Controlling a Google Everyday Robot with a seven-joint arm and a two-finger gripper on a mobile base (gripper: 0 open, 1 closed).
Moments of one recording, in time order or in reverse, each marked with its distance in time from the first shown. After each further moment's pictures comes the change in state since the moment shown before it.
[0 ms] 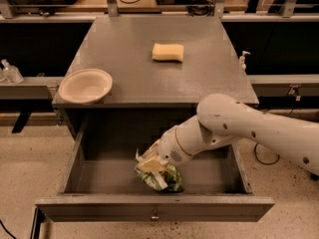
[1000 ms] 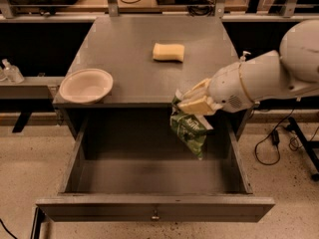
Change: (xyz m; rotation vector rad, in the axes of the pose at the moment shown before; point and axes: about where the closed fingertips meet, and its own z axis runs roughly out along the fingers) arm -0.062 -0.038 -0.193 0.260 -0.115 -0.177
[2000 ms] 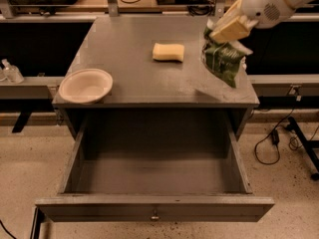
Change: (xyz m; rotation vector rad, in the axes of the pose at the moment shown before) arm -0.061 -0.126 -0.110 0.144 0.163 -0.110
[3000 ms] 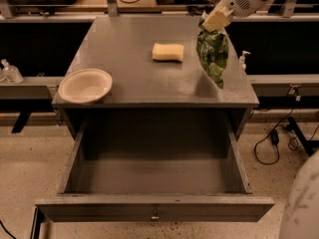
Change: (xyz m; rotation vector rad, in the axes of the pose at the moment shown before) arm 0.002 -0.080 0.040 0.145 0.102 0.158
